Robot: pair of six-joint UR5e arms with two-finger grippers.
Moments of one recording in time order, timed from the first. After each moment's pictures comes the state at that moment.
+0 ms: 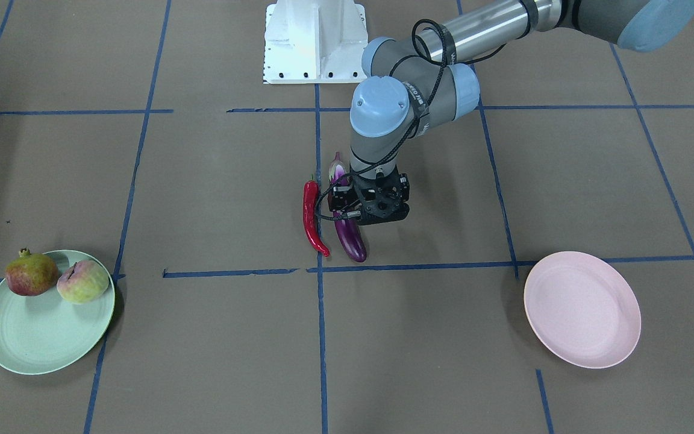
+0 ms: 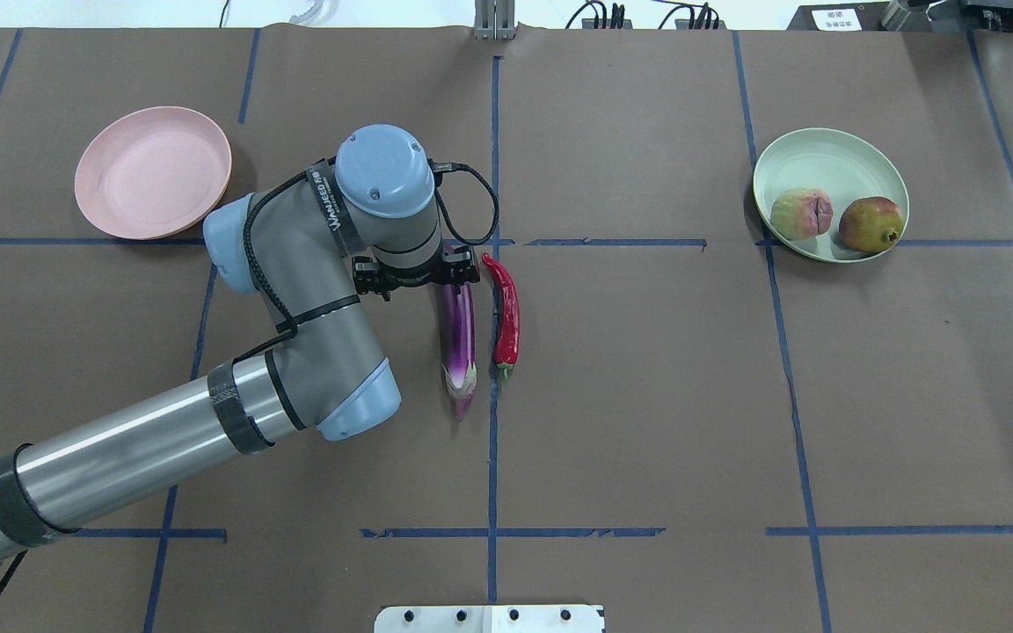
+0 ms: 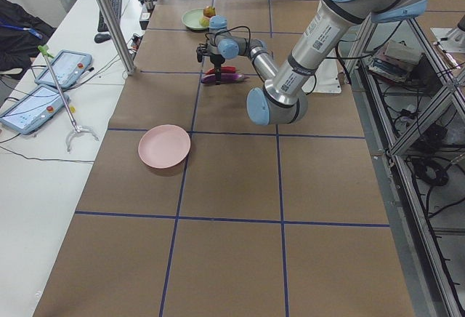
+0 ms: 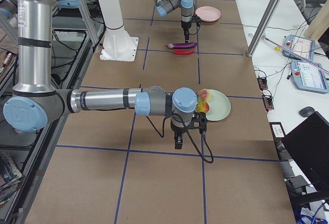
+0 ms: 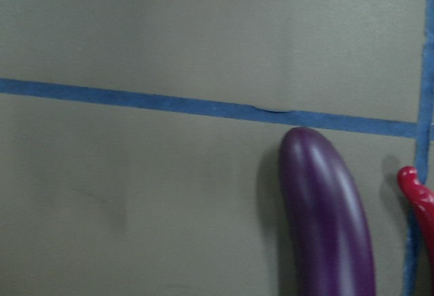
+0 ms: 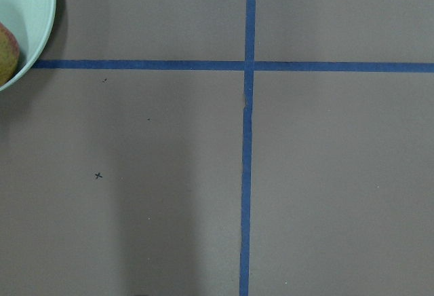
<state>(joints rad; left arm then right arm) -0.59 -2.39 -1.40 -1.66 -1.90 -1.27 1.55 -1.66 1.76 -1.66 2.37 0.01</state>
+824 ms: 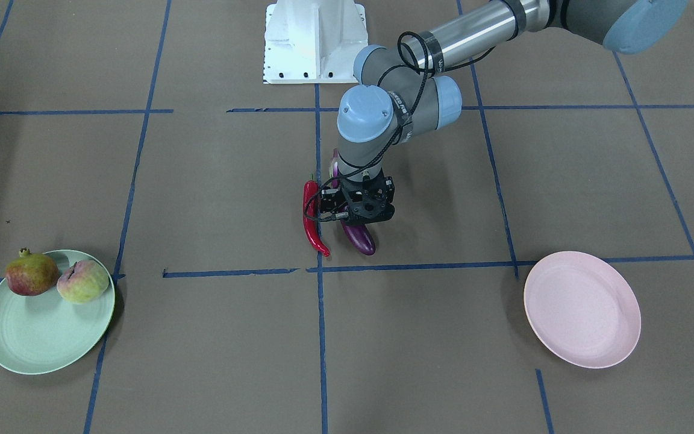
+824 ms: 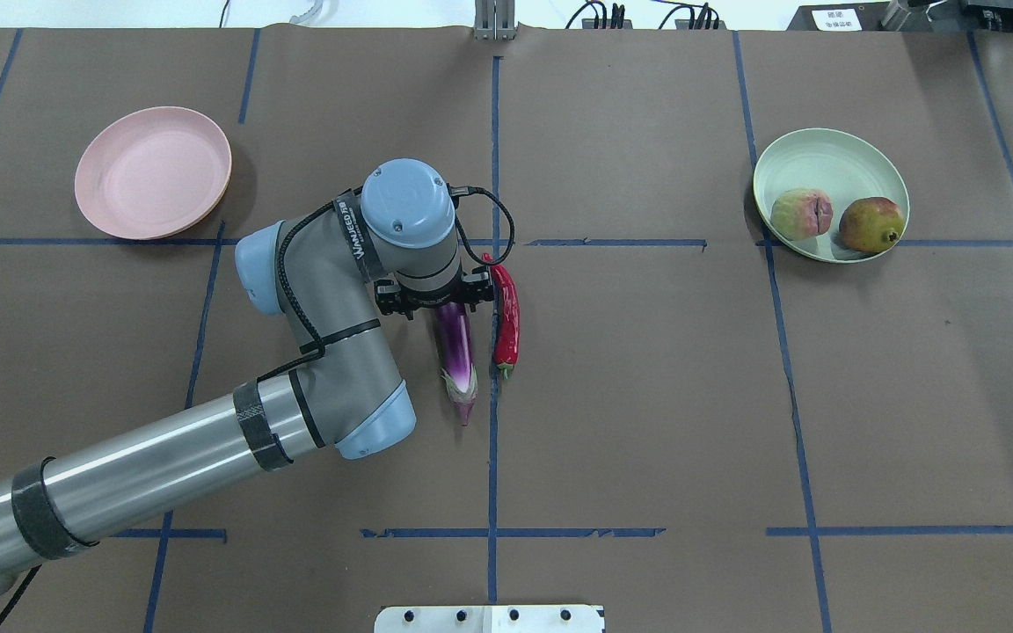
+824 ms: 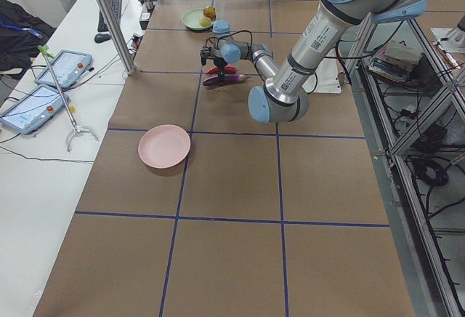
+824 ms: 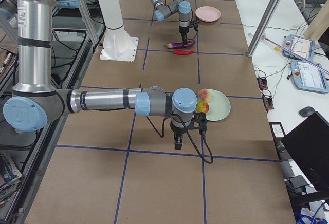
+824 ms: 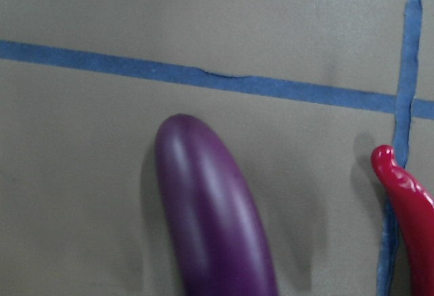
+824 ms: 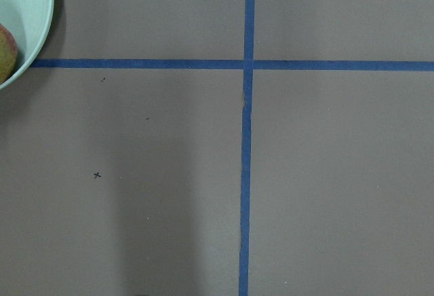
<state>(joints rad) -0.55 -2.40 -1.35 -1.72 -1.88 -1.32 1.55 -1.66 1.76 -1.66 2.37 0.01</state>
